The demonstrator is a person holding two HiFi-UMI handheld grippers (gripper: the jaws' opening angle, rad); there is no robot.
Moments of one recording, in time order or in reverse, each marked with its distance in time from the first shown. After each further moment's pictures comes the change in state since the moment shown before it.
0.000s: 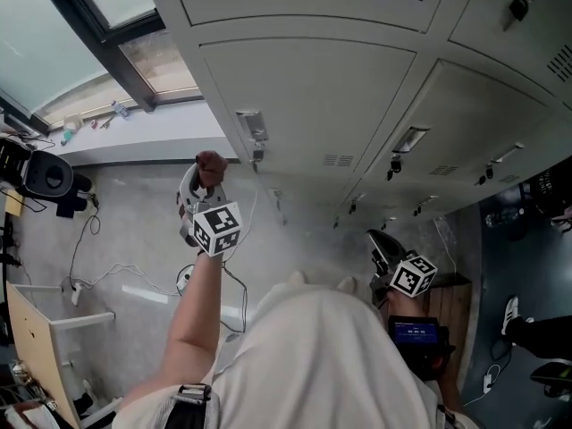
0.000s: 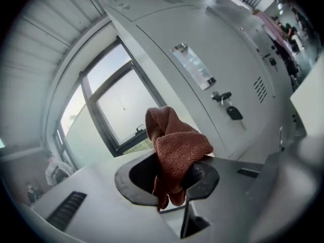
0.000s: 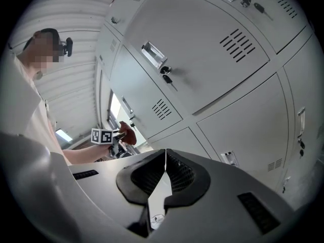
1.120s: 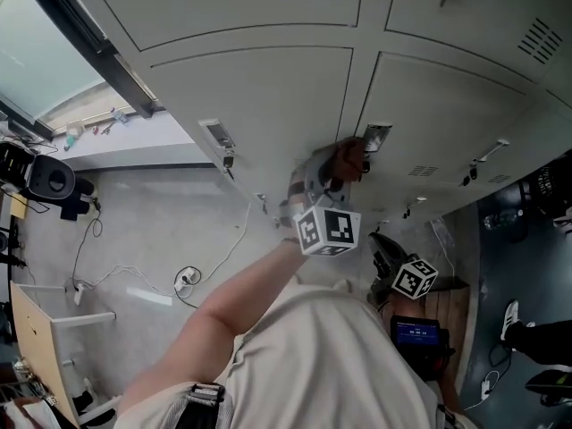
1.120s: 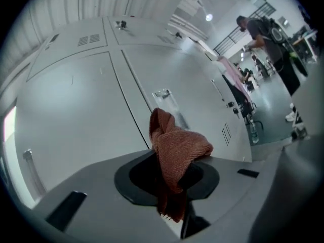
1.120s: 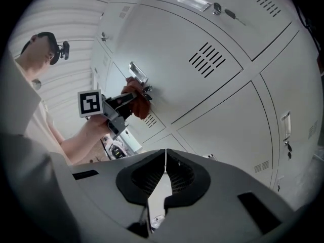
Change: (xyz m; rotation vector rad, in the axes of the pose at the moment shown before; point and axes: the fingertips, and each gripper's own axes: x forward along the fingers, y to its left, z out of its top) left arm -0.066 -0.281 0.242 0.003 -0.368 -0.496; right arm -0.046 -0.052 0.018 0.064 -0.028 0.003
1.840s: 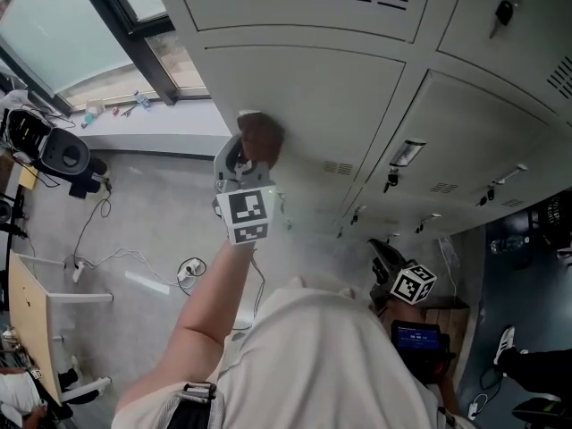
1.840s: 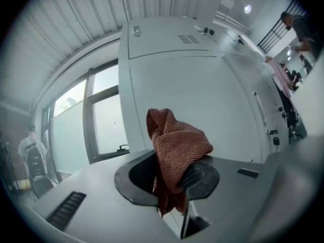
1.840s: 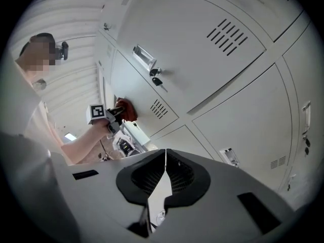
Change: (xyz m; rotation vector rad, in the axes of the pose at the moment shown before) left arm -0.107 0.214 -0.072 -0.242 0.047 0.419; right arm 0.036 0.029 -0.019 -0.015 0.076 0.080
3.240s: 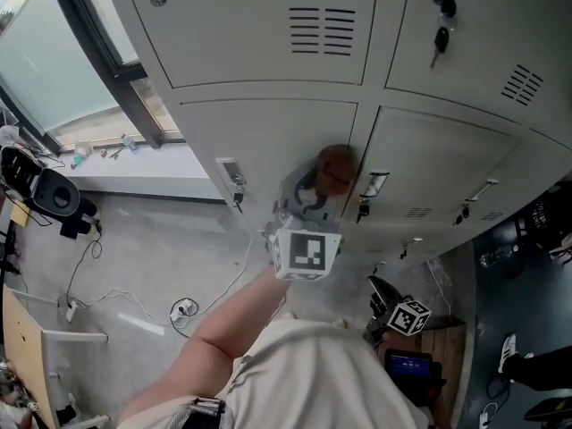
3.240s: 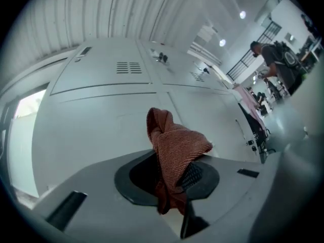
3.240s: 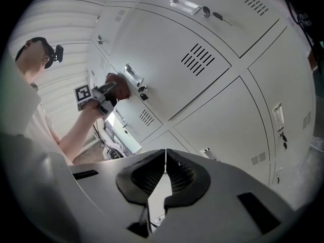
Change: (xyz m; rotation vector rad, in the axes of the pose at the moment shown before) left arm 0.001 -0.172 0.120 0.040 -0.279 -0.345; right arm -0.052 -0.030 0.000 0.063 -0.085 -0.107
